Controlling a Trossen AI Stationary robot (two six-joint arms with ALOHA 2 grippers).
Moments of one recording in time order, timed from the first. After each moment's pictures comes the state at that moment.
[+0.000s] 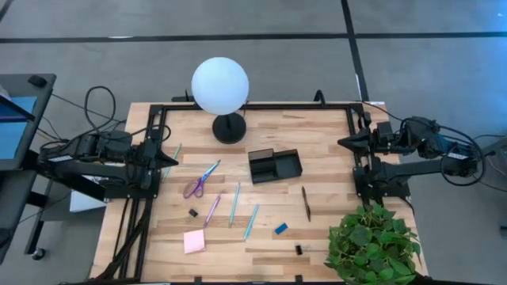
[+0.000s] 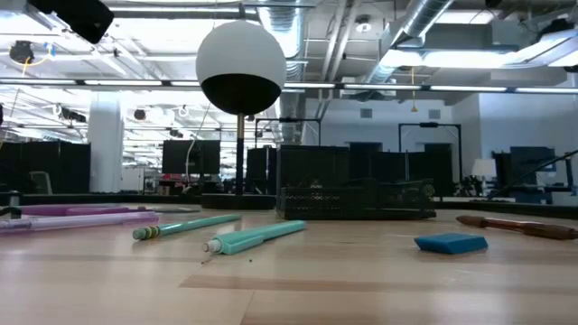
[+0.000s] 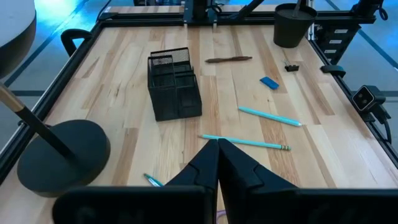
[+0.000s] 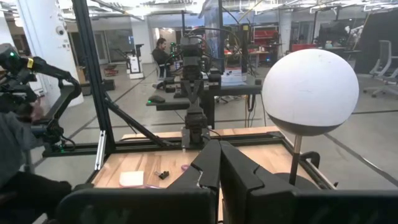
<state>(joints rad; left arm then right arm) 0.00 0.39 0.78 -0.85 0.01 0.00 0.00 0.39 0.79 -0.39 0.00 0.00</state>
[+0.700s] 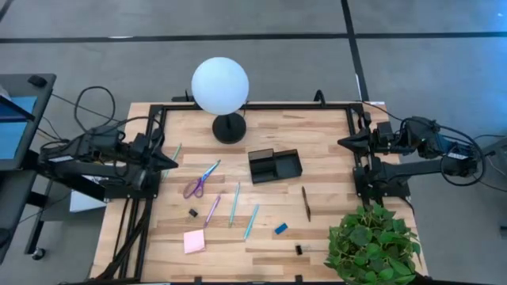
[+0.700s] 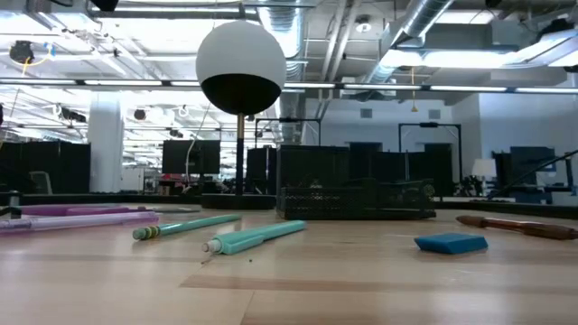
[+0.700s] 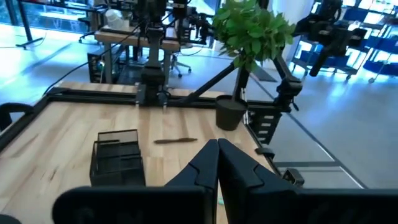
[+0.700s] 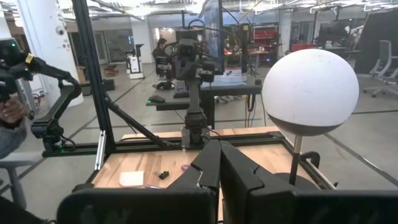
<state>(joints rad) 0.00 0.39 0.77 -0.50 0.20 -0.14 0.00 0.39 0.79 -0.39 0.00 0.00</state>
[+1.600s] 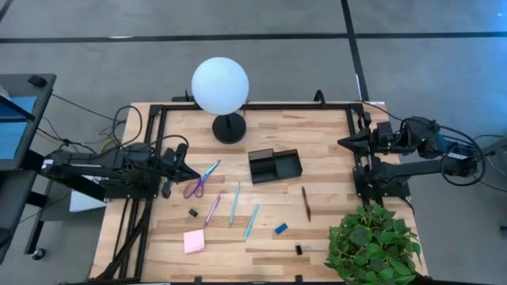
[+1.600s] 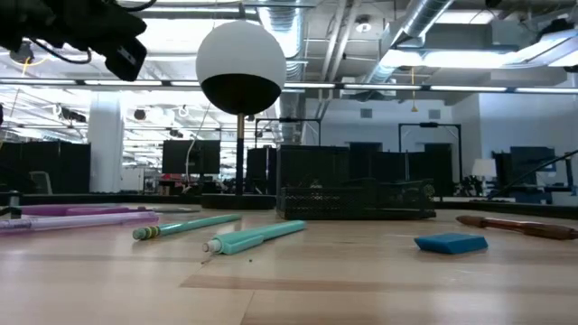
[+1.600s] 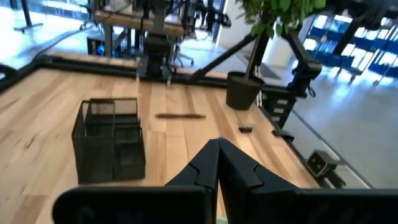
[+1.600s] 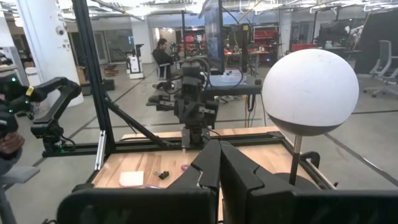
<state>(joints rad) 0.00 0.39 0.31 -0.02 0.20 -0.18 0.00 0.39 0.79 -0.39 0.00 0.00</state>
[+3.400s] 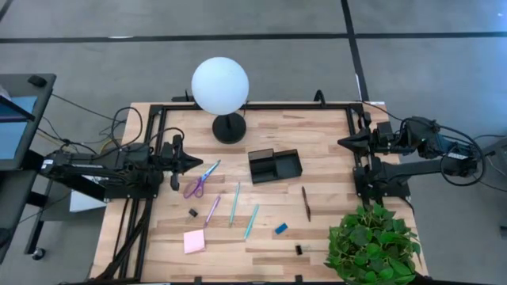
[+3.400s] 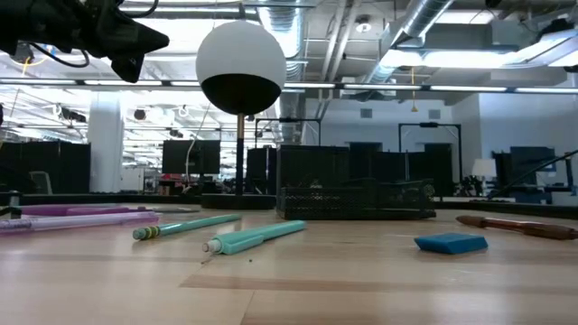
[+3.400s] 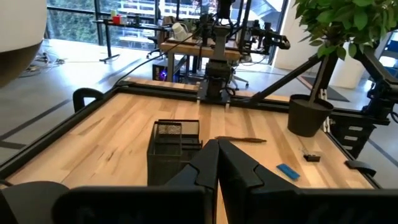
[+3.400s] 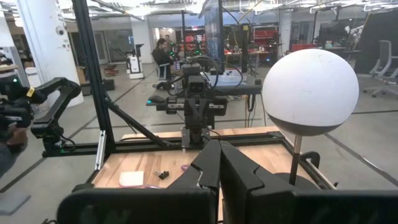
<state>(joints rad) 0.00 0.39 0.29 0.06 -0.07 -0.12 0.00 0.39 0.79 -0.39 0.00 0.00</state>
